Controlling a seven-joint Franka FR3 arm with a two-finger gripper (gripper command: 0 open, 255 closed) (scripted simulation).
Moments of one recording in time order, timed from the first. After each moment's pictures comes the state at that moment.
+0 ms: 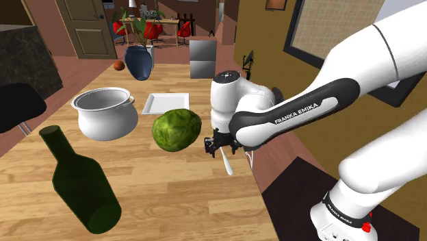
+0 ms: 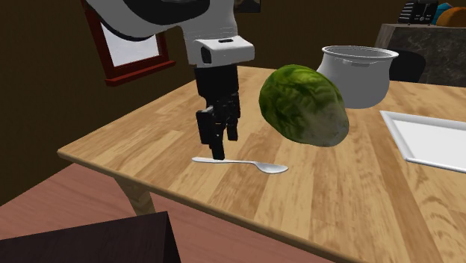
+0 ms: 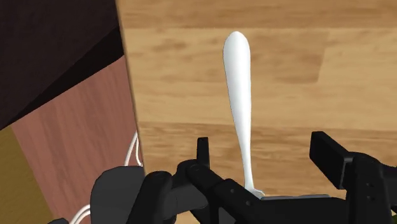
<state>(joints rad) -0.36 -0.26 0.92 -2.44 0.05 2.27 1.06</state>
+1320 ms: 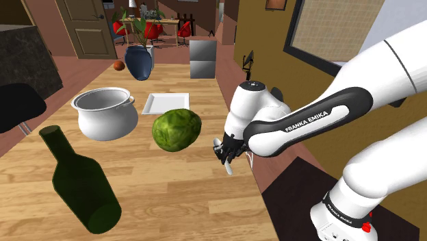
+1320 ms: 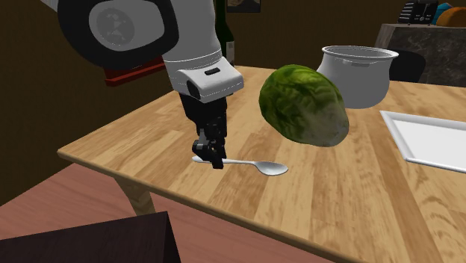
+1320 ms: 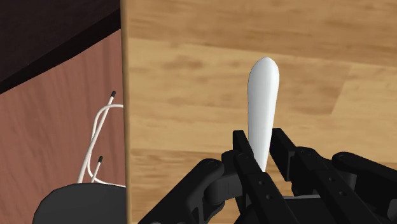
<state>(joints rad) -0.21 -0.34 0.77 -2.65 0.29 2.53 0.75</state>
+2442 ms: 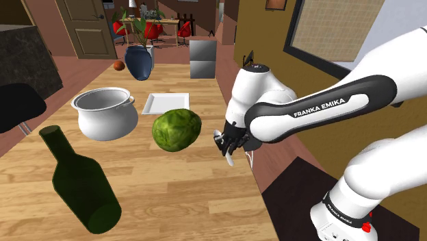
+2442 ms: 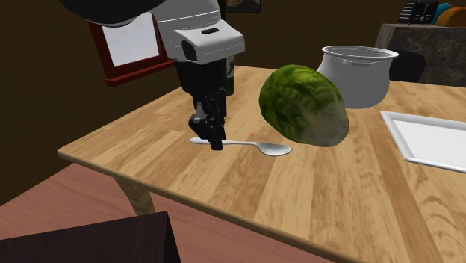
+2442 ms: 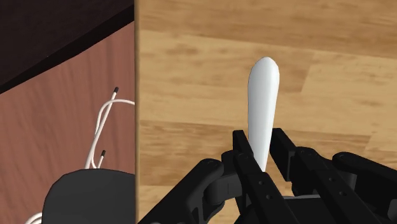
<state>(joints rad) -0.17 -0.45 0.71 -2.60 0.32 2.37 0.72</state>
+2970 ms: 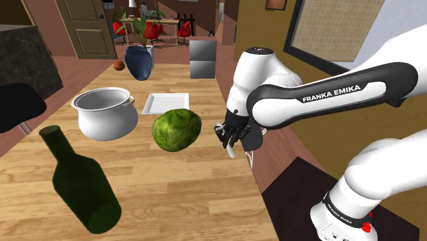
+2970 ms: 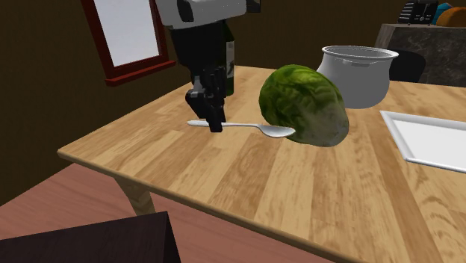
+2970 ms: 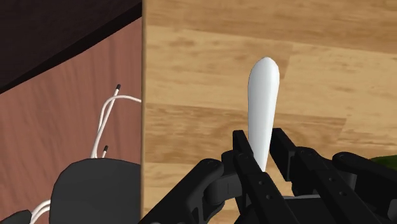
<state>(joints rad) -0.16 -0.51 0.66 -2.53 0.32 2.25 0.70</state>
